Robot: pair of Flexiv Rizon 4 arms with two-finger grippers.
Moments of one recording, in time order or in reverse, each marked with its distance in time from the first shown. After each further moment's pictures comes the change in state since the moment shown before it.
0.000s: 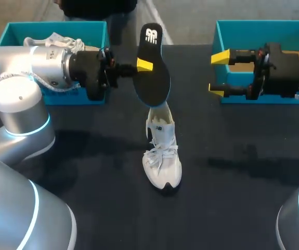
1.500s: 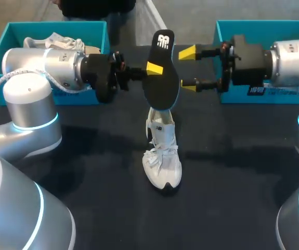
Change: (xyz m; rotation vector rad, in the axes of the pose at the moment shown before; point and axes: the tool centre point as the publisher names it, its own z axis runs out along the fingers) left arm 0.005 -0.003 0.027 0.065 -0.049 -0.013; right arm -0.005 0.014 0.071 0.084 -0.040 0.005
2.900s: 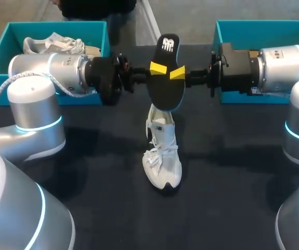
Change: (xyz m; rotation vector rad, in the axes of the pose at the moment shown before) left arm -0.002 -0.007 0.008 -0.005 -0.043 -0.021; right arm -0.018 -0.004 0.020 0.012 0.003 0.032
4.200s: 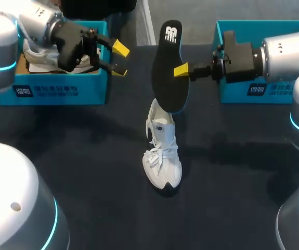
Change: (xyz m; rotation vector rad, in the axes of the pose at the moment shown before) left arm 0.014 0.044 -0.109 0.313 0.354 0.071; right arm -0.010 0.018 -0.011 -0.003 -0.121 -0.308
